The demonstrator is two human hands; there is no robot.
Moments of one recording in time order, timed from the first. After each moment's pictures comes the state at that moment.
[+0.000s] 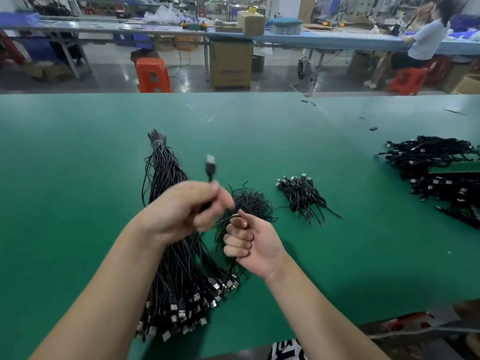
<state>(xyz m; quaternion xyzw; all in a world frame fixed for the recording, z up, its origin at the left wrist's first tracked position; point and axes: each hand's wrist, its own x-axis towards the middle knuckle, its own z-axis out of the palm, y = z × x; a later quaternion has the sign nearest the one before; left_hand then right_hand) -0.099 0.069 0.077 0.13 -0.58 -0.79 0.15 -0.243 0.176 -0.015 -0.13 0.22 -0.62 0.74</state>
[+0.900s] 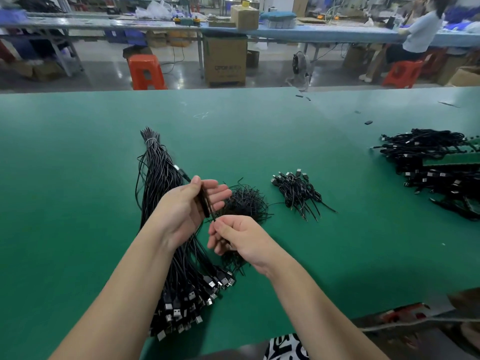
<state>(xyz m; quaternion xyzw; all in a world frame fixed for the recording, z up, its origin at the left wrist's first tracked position) -0.125 0.078 0.049 0.29 -0.43 -0.80 0.32 -0.236 0.183 0.003 -0.41 0.53 -0.52 0.52</state>
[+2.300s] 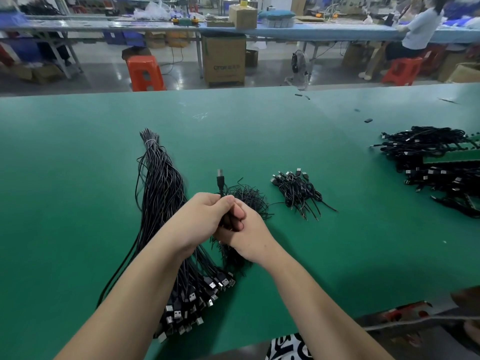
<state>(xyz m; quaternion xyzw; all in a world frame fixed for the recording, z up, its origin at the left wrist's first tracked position) -0.129 0.115 0.079 0.34 -0.70 -0.60 0.16 -0.242 0.179 0.010 -0.45 0.60 -0.54 0.39</state>
